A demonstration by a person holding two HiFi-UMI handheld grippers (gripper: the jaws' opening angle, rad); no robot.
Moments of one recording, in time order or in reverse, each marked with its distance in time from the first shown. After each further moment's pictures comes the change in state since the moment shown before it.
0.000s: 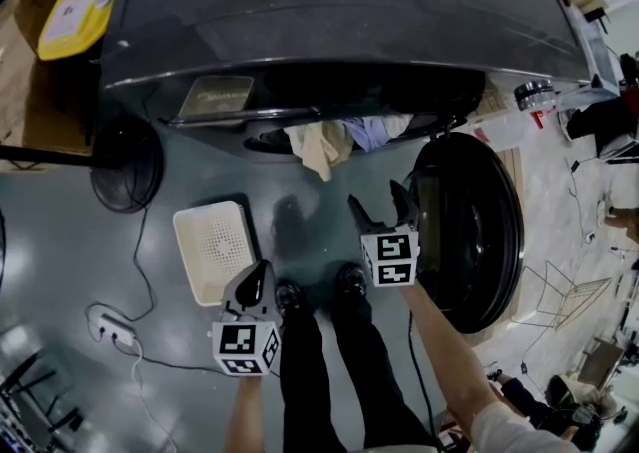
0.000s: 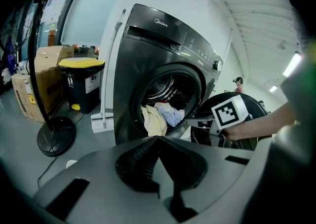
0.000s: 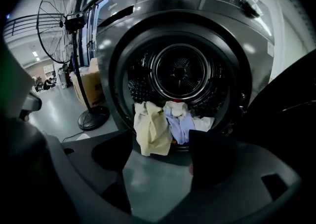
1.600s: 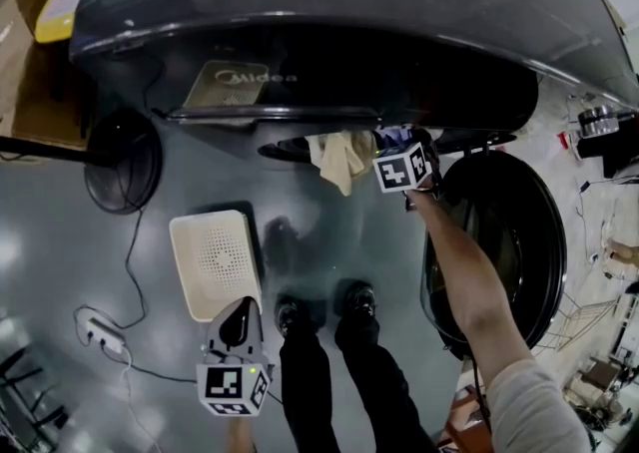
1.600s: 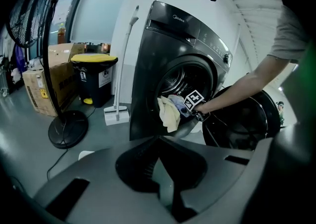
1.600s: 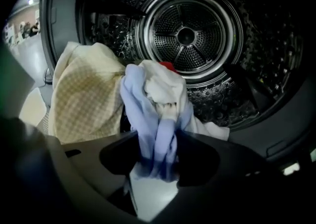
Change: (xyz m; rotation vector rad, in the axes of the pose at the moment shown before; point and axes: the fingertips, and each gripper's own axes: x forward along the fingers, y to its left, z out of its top) left arm -0.009 0.062 -0.045 -0.028 0.028 0.088; right arm 0.210 -0.099 -0.024 -0.309 0.339 -0.227
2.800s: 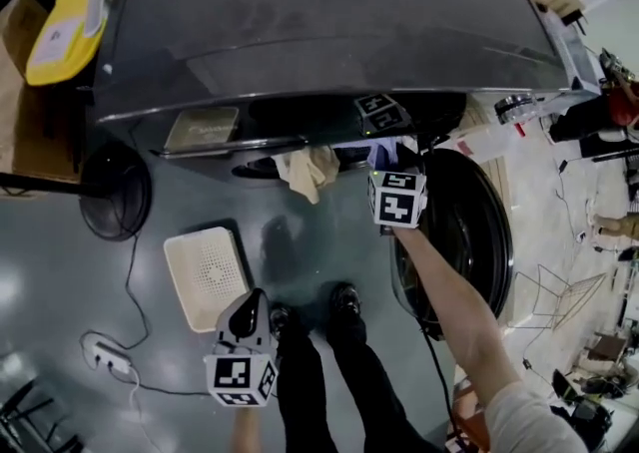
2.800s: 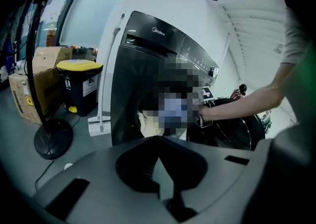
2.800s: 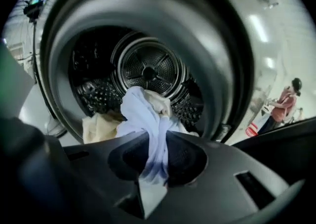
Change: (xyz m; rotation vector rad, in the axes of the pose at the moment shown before) left arm -0.013 -0.071 0.067 0.020 -0.060 -0.129; right arm -0.156 -0.074 0.026 0.402 -0.214 -0.044
